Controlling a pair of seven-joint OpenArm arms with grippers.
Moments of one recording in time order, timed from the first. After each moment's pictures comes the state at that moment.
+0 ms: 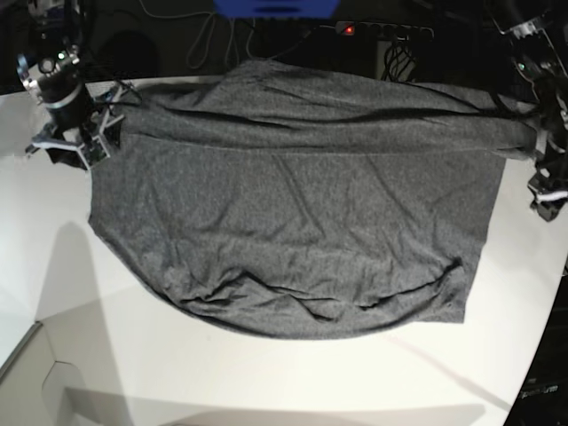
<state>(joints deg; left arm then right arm) 6.4 -16.0 -37.1 94.8 -39.5 2.6 36.8 -28.4 17.7 15.0 112.4 -9.3 26.6 -29.5</state>
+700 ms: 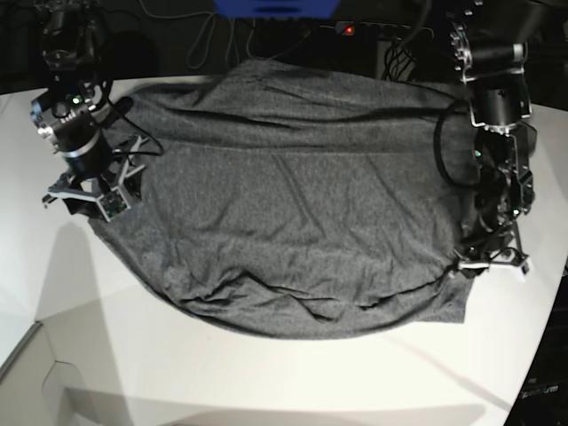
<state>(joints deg) -15.7 -16.6 -10.3 58.7 -39.6 2.6 20.8 -16.9 16.3 8.7 111.1 -9.3 26.6 -34.7</state>
